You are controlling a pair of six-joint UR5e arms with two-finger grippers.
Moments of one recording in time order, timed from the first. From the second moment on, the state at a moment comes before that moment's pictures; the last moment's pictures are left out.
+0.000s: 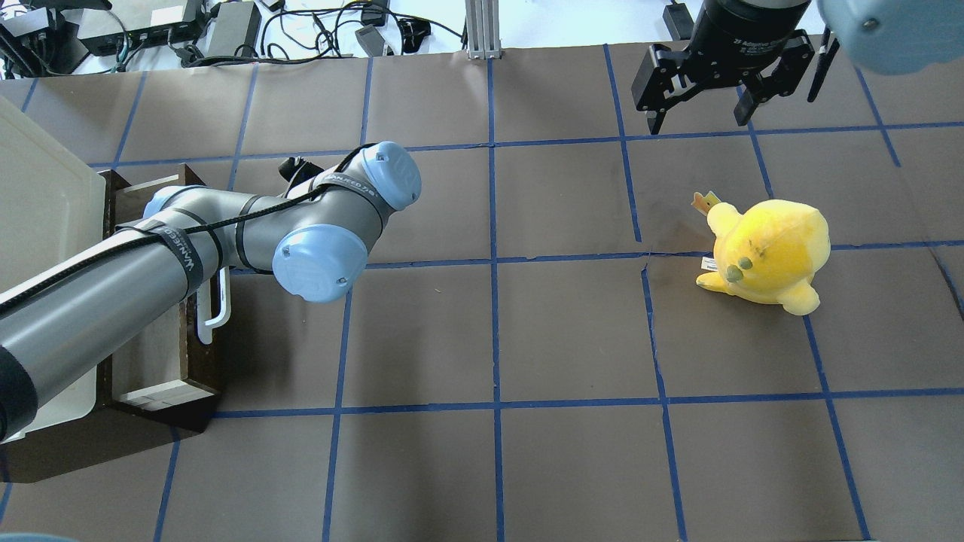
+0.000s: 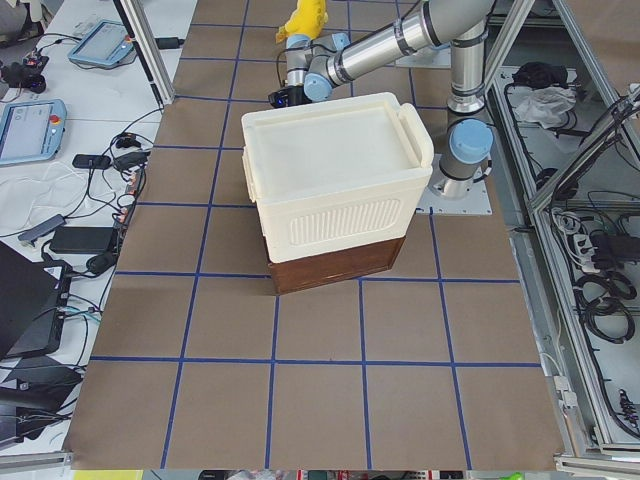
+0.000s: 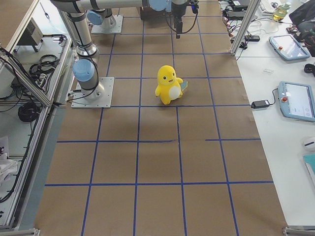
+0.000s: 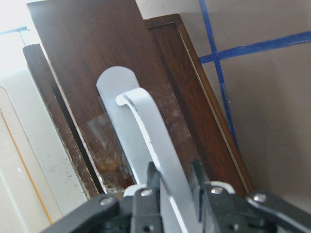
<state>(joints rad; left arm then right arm) -1.77 -1.91 -1.88 -1.33 2.57 -0.18 1.60 -1.48 1.44 -1.57 -1.58 -0.02</state>
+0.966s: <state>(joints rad) -1.78 -1.91 -1.88 -1.32 2.53 -0.18 1.60 -1.48 1.44 -1.57 -1.58 -0.02</state>
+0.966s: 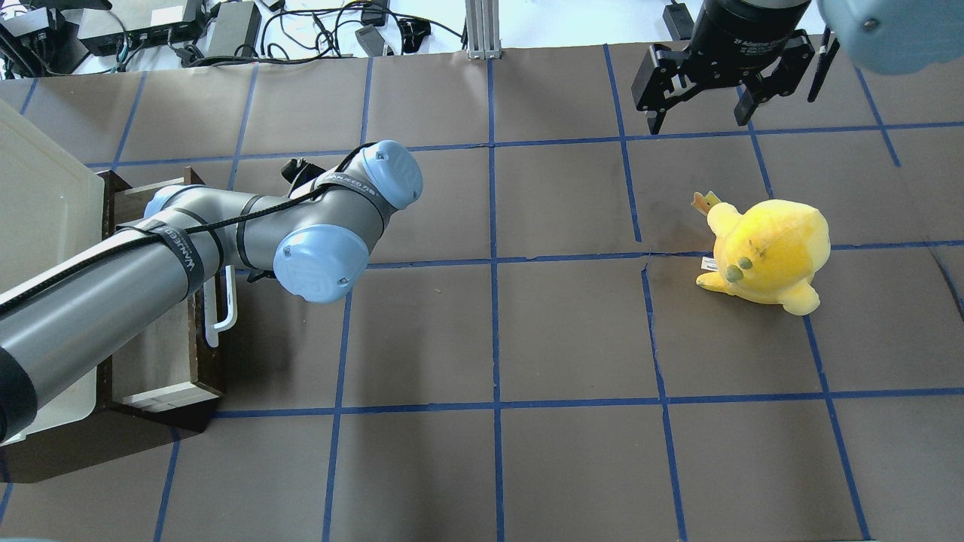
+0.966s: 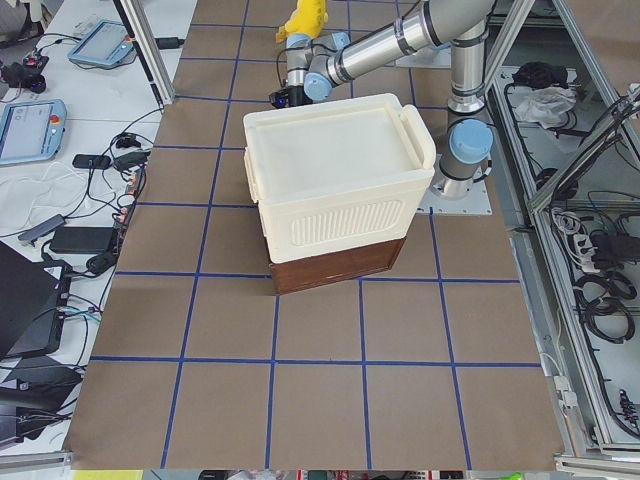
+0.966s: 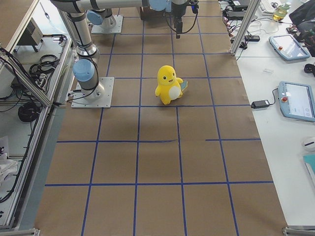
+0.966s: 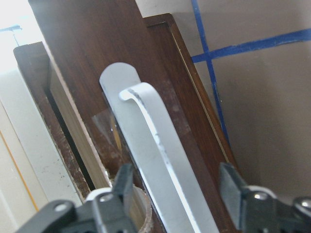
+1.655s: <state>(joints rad) -1.81 -1.75 -1.73 -1.38 2.01 -0.16 1.60 -1.48 1.44 -1.57 -1.58 -0.02</state>
